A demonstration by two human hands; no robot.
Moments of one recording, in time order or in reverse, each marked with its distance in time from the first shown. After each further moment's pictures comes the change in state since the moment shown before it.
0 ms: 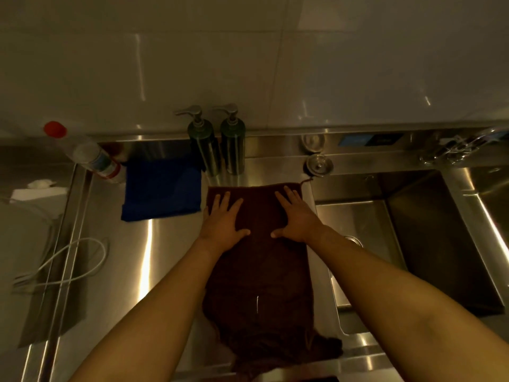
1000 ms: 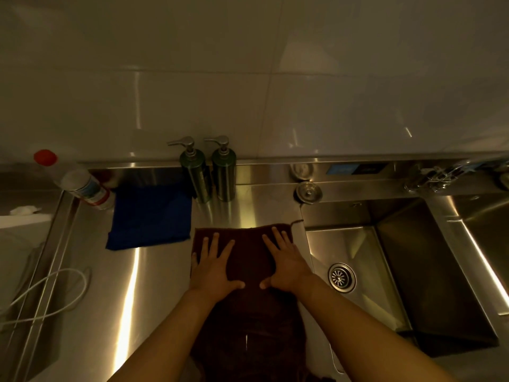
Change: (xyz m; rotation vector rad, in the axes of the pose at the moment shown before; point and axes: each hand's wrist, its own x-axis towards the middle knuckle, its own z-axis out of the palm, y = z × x) left_hand -0.021 0.000 0.042 -0.005 -0.032 -0.098; right_hand -0.016 0.004 0.045 -0.042 -0.011 0.013
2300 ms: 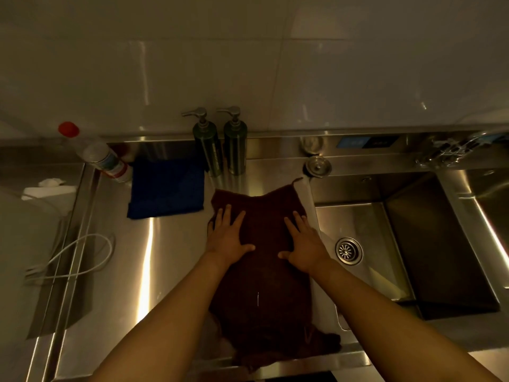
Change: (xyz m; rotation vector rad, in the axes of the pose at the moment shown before) left_hand -0.004 0.005 -0.008 -0.021 0.009 0.025; right_hand -0.043 0.007 0.010 0.059 0.050 0.089
